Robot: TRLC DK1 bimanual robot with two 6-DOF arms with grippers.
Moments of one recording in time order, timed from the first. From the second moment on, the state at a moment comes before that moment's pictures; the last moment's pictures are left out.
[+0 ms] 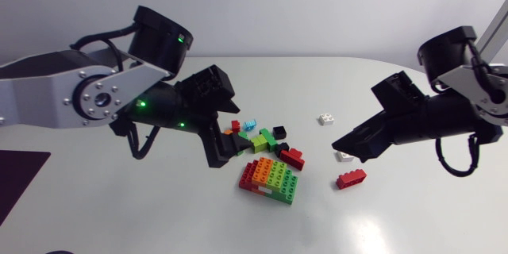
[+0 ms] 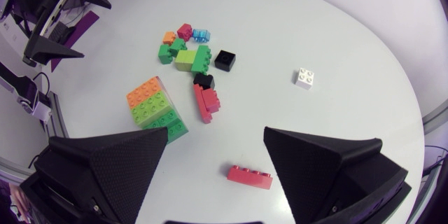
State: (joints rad) left arm -0.60 1.45 1.02 -0.33 0.31 0.60; right arm 0.13 1.23 0.88 -0.58 -0.39 -0.37
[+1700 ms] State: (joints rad) left arm -0.58 1.77 1.17 -0.28 0.41 0.73; right arm 0.35 1.80 0.94 -0.25 -0.23 -0.52
